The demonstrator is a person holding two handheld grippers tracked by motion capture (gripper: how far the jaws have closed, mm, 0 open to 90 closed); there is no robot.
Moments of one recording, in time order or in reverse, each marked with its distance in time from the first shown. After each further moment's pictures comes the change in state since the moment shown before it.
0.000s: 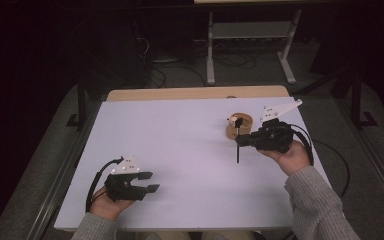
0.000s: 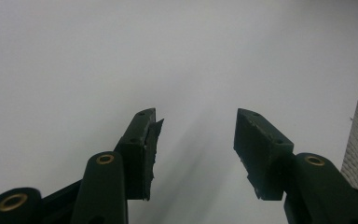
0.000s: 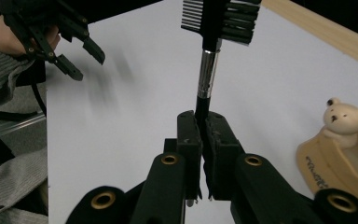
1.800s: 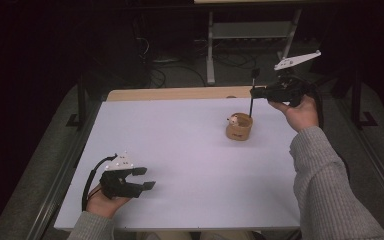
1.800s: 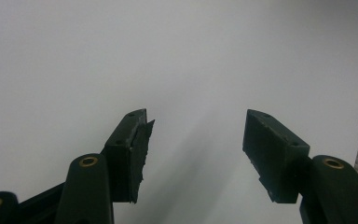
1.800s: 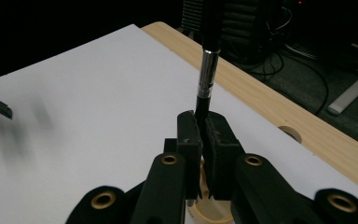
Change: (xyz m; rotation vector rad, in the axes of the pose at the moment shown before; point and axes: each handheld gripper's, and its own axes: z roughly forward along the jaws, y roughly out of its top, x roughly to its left) left arm 0.011 -0.002 -0.007 -0.029 0.015 -0.045; right arm -0.076 0.065 -0.039 -0.058 -0.236 0.090
